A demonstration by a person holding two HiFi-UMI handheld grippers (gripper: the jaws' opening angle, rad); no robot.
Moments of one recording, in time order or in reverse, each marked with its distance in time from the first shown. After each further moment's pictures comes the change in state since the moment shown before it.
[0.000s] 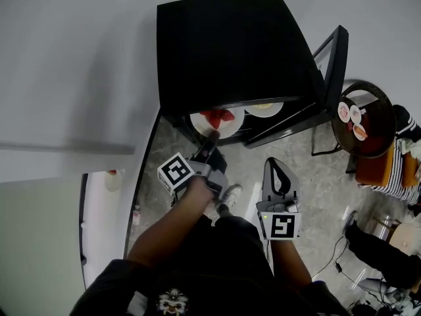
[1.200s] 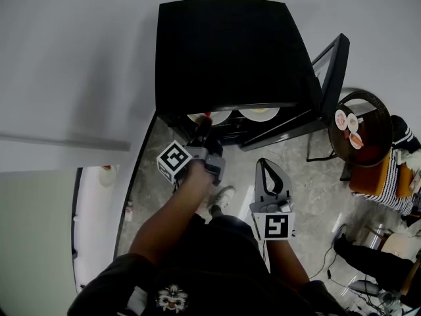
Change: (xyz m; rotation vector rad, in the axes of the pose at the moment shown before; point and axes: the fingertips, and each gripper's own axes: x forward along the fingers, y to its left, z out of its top) left arm 0.027 0.008 0.032 -0.041 -0.180 -0.008; right arm 0.006 0.005 0.007 -0.024 -0.010 0.097
